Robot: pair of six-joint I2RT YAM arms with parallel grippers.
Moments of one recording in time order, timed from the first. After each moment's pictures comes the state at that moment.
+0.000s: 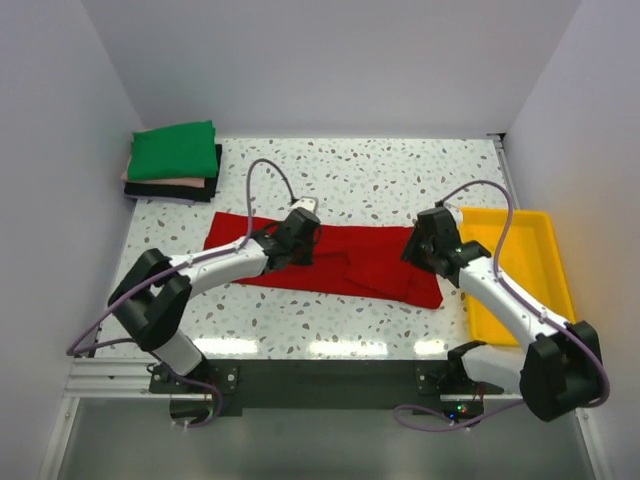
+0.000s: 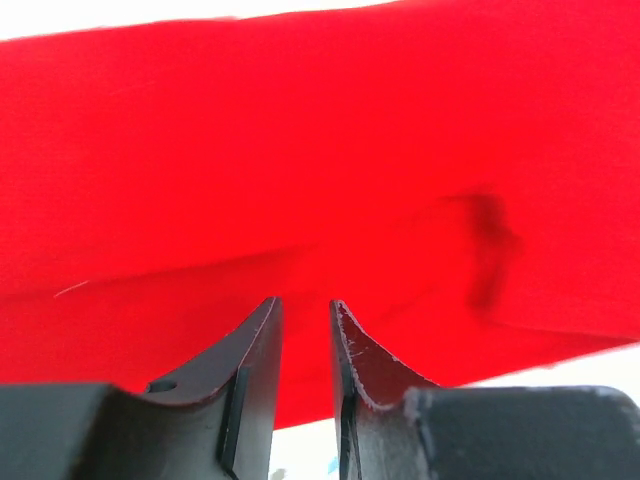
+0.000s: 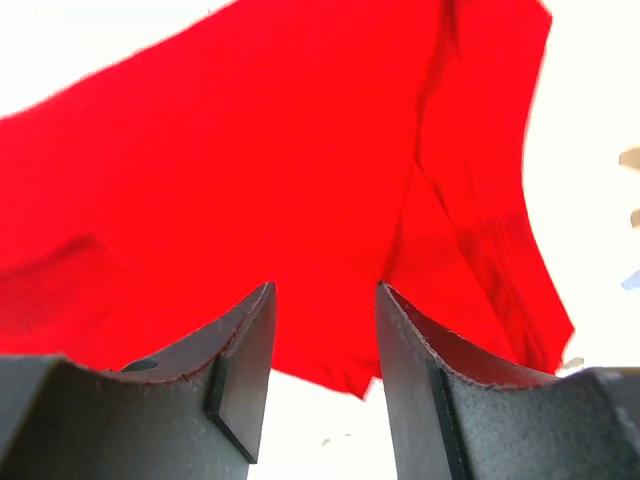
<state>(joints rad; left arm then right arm) -0.80 1.65 1.03 -0.26 -0.25 -0.50 0.36 1.12 0.70 -0.50 0.19 0.72</state>
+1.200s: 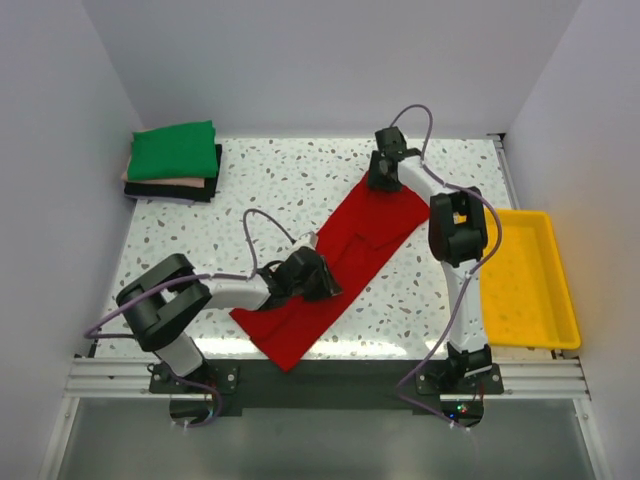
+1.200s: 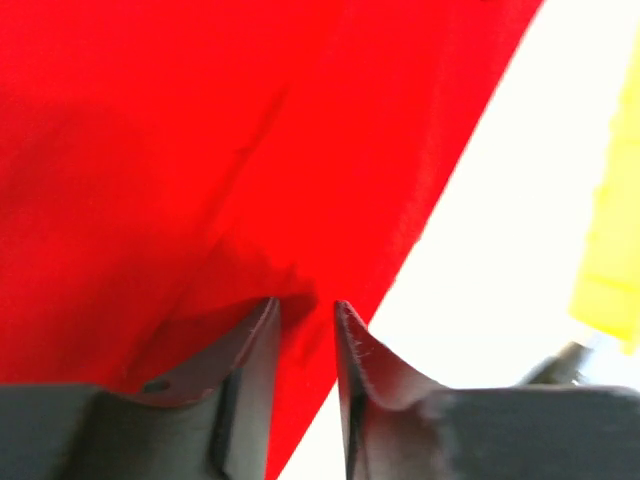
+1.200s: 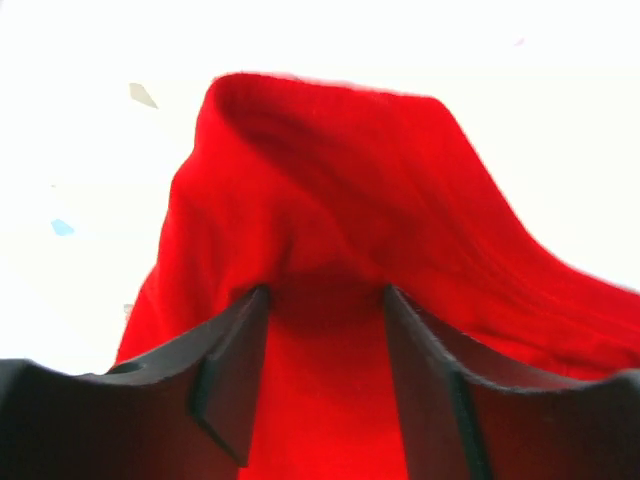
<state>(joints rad) -0.91 1.61 0.65 0.19 -0.08 -1.05 0.27 2.33 1.89 -0.54 0.20 0.44</state>
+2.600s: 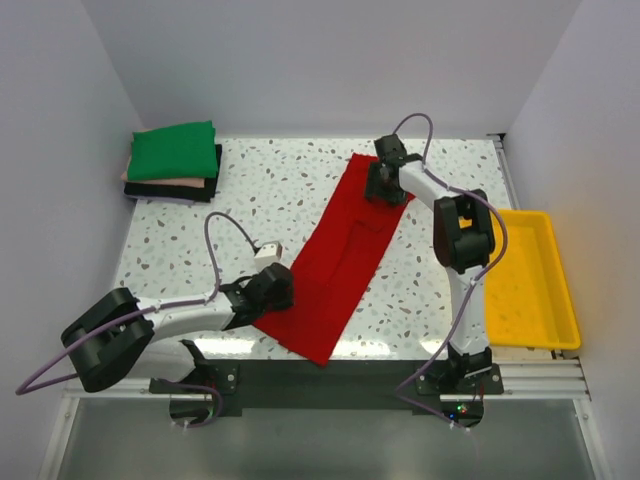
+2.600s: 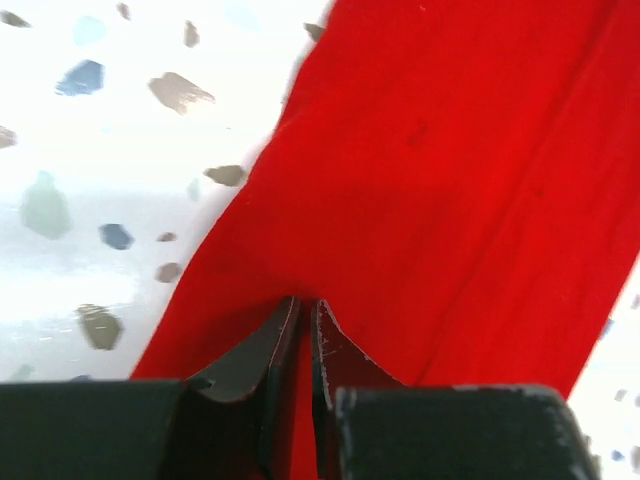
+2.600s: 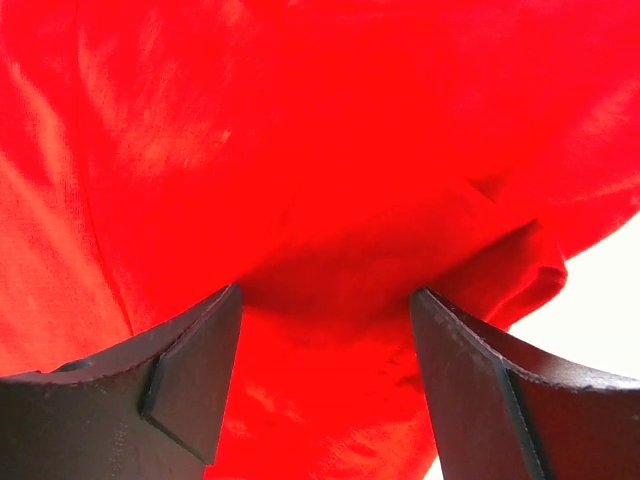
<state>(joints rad) -0.89 1.30 0.46 -0.06 -0.35 -0.90 0.29 2.23 1.75 -0.60 0.18 0.46</state>
